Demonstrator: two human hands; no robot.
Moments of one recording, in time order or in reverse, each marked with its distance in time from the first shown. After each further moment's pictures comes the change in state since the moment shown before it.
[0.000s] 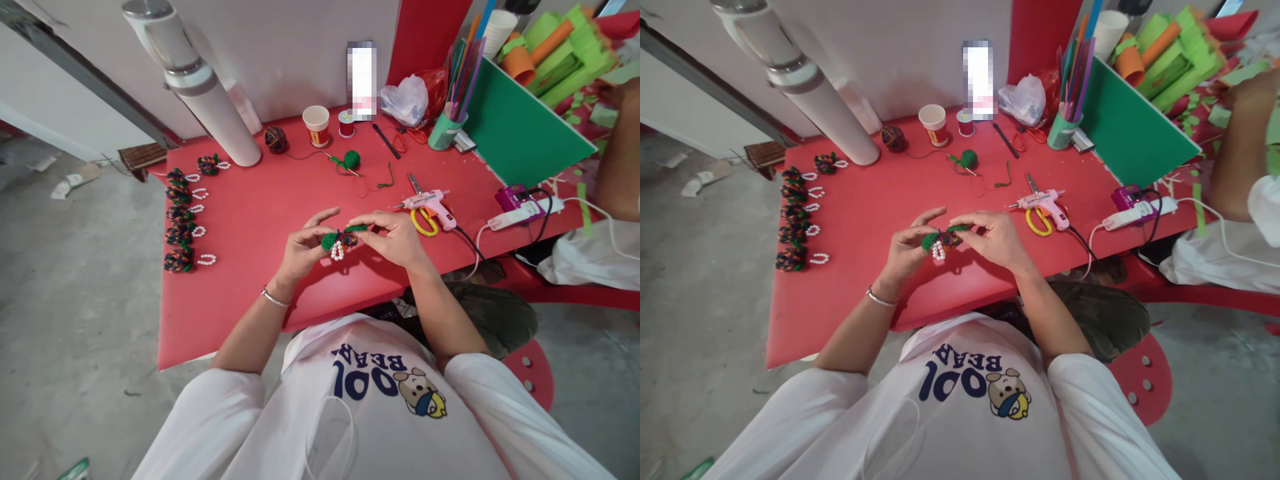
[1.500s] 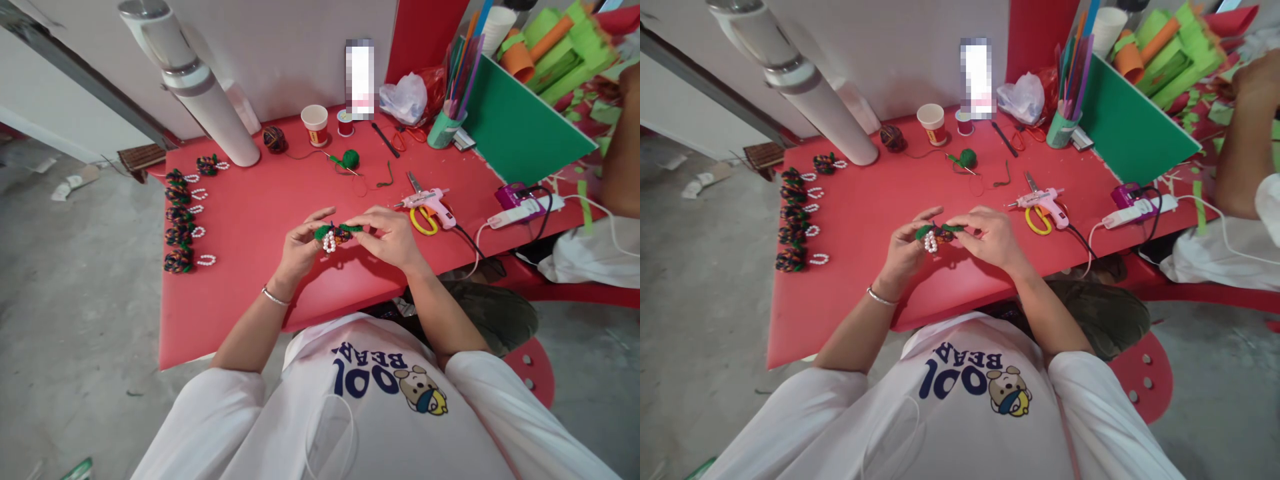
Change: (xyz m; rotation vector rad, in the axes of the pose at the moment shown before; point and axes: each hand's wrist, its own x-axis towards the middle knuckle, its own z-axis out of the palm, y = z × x) left_hand 0.002 -0.012 -0.001 -0.154 0.105 -0.096; right_hand 0.001 0.000 0.005 -0.179 0.044 -0.156
